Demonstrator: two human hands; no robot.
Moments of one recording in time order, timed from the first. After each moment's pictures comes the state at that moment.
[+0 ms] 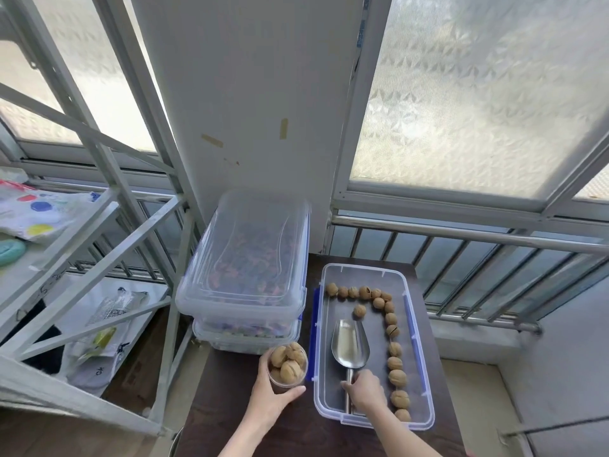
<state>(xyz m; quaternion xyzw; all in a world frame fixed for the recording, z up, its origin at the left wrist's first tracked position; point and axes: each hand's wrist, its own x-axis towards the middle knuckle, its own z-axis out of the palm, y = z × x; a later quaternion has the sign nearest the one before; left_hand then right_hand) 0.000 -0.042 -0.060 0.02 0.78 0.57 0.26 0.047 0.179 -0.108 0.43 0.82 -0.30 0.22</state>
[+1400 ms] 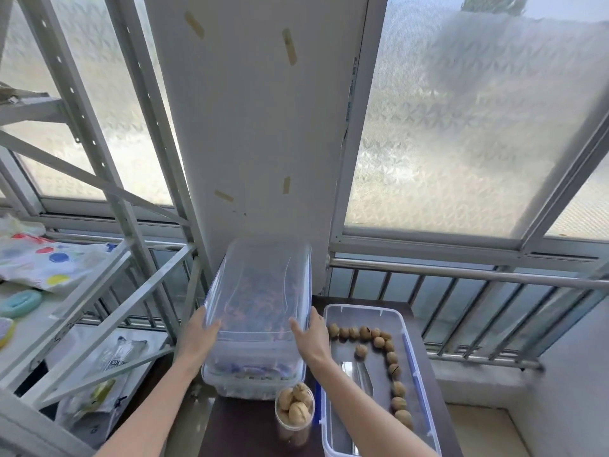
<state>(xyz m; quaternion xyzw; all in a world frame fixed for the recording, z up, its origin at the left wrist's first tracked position) -0.147 -0.114 0.096 -0.05 0.87 0.48 0.08 -0.066 0.082 0.086 0.28 0.79 -0.54 -0.05</state>
